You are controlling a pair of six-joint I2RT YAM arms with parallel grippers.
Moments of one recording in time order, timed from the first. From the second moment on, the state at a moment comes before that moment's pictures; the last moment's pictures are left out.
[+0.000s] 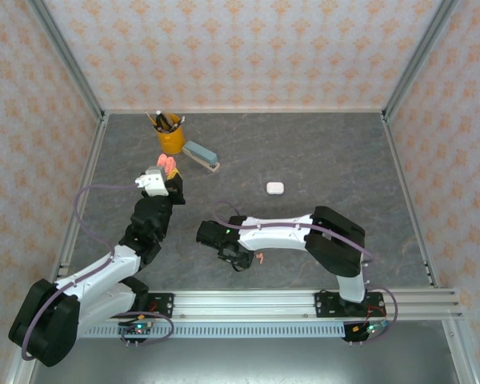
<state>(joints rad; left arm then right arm) -0.42 0.97 0.30 0.64 -0.41 -0.23 1.21 1.91 1.28 -0.85 0.11 1.55</state>
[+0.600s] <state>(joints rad) -0.42 0.98 0.30 0.64 -0.39 -0.23 1.20 1.92 1.28 -0.86 0.10 1.53</state>
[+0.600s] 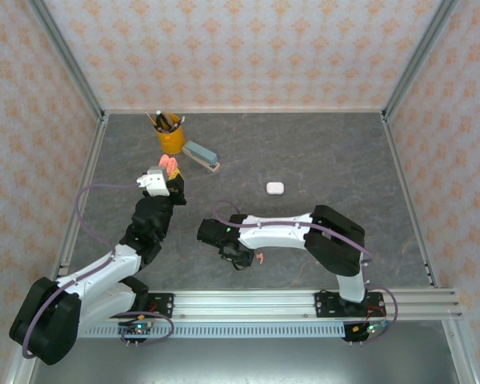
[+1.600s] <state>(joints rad) -0.42 0.99 0.30 0.64 -0.30 -0.23 1.08 1.94 1.42 -0.87 0.20 1.06</state>
